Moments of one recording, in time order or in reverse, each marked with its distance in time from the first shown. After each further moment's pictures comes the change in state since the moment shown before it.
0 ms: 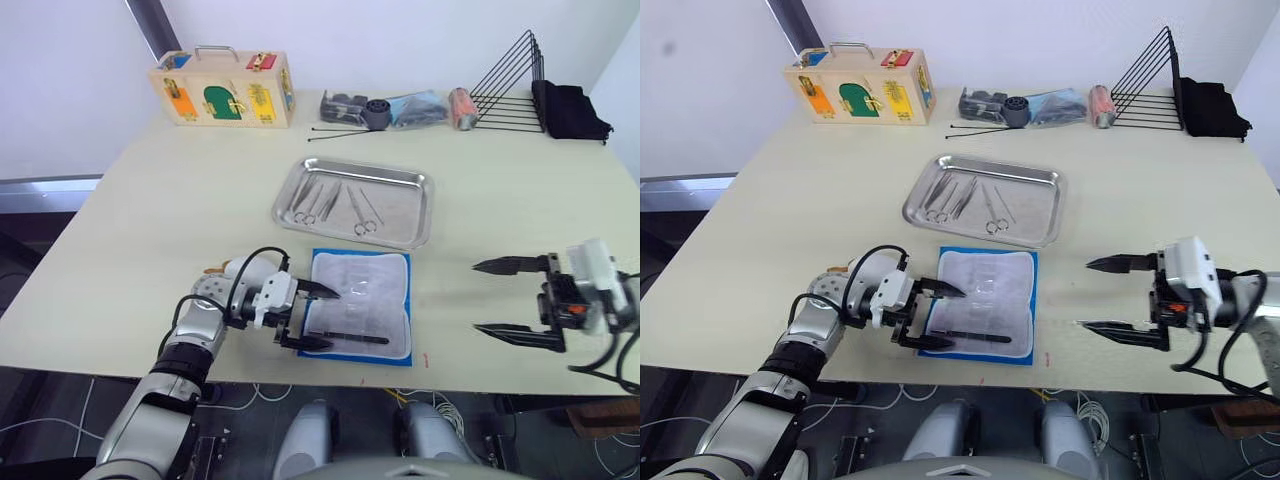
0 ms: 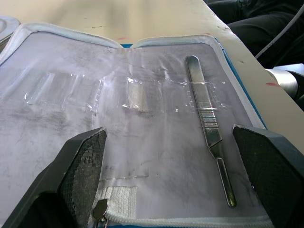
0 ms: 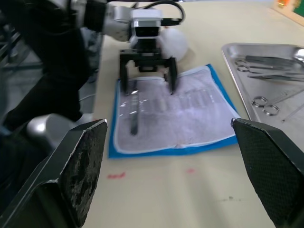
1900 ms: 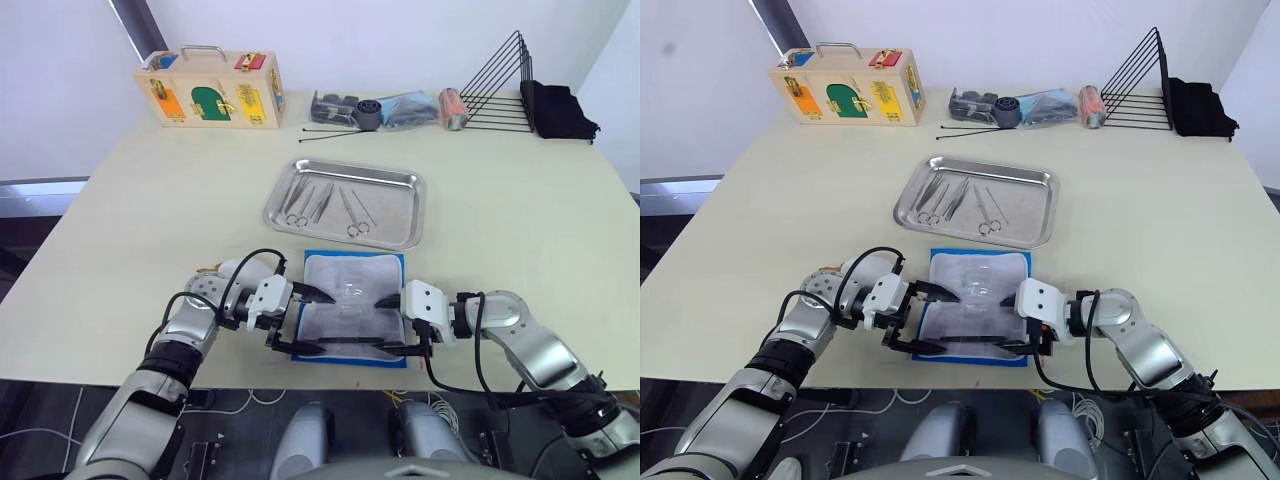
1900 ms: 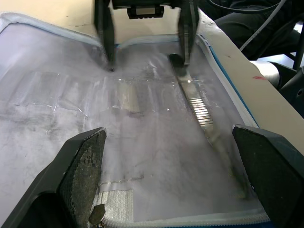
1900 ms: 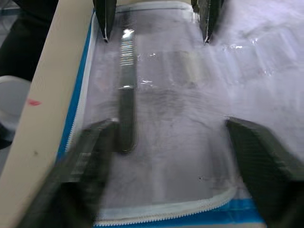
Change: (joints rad) left arm 0.004 0.086 -0.096 -0.020 -0.069 -0.020 0.002; right arm -0.226 0.362 0.755 0.086 -0.573 0.048 -0.414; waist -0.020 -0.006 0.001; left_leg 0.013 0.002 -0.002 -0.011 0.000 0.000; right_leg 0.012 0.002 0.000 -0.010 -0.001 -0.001
